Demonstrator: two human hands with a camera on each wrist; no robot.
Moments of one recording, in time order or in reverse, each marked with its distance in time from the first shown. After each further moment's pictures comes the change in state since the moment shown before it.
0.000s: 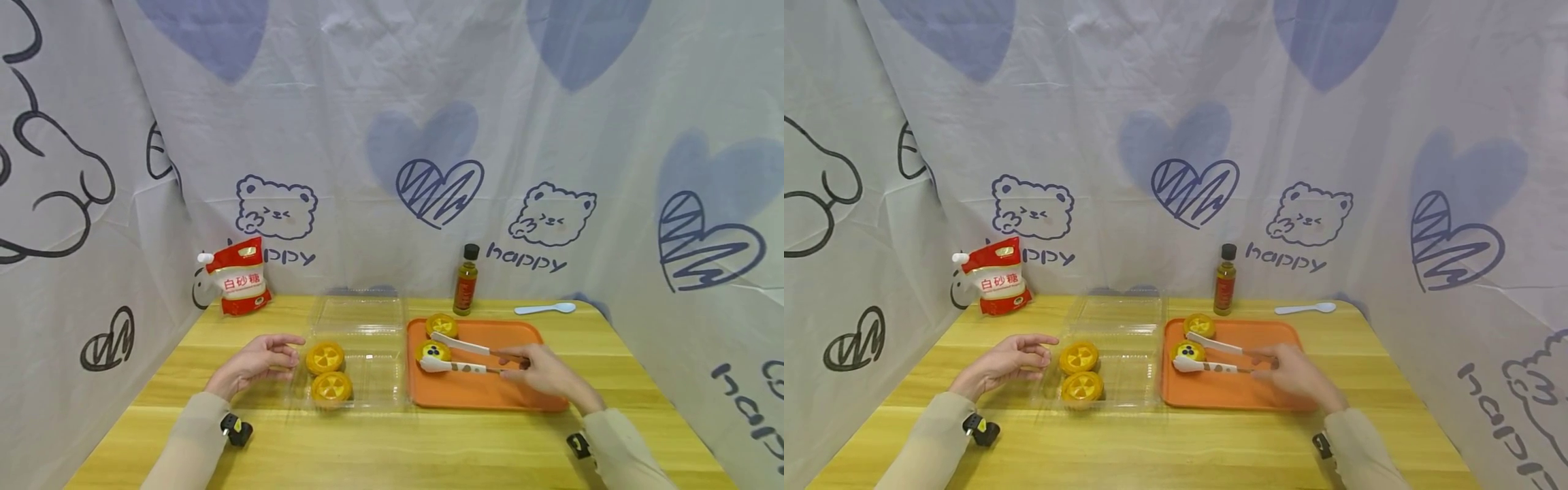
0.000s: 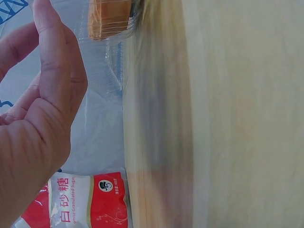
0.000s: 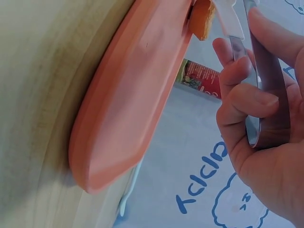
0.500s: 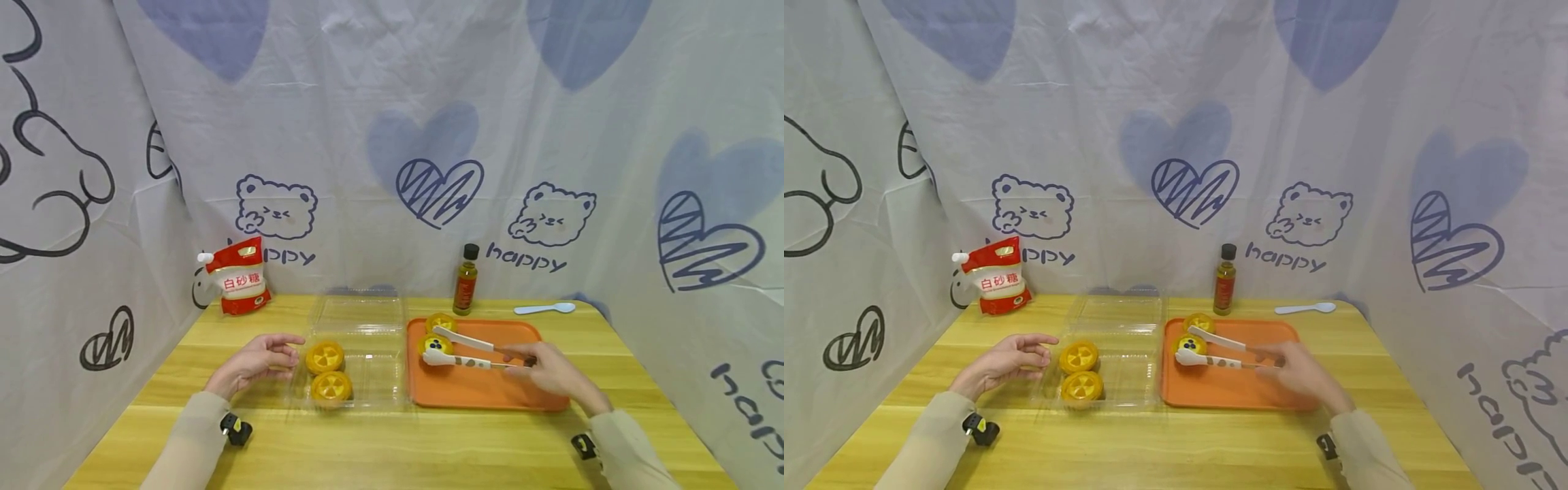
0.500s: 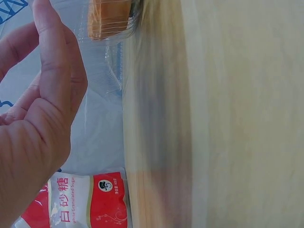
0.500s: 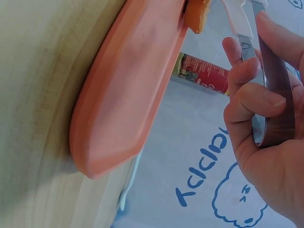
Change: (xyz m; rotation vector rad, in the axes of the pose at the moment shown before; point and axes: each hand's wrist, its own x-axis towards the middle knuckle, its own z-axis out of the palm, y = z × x) left_hand 0.001 0.001 0.000 0.001 -0.002 -0.004; right_hand -0.007 -0.002 -0.006 -0.004 0.034 0.010
